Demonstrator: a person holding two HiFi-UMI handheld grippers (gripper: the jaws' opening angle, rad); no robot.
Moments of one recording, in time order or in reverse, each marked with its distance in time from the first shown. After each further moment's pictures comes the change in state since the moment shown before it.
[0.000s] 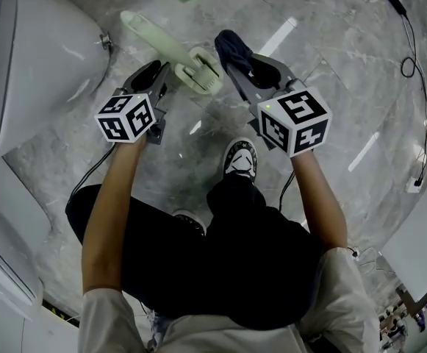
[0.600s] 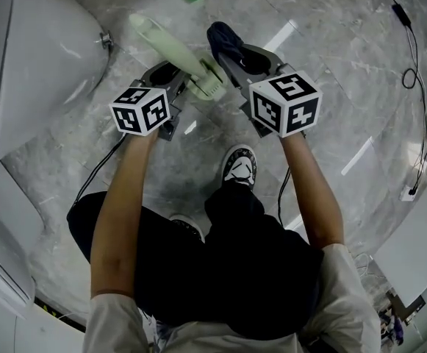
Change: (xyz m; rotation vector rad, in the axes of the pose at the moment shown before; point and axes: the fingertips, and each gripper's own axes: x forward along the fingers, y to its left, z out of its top) left arm 0.044 -0.012 -0.010 -0.034 0.006 -0.117; right arm 0.062 -0.013 -0.002 0.031 0.021 0.047
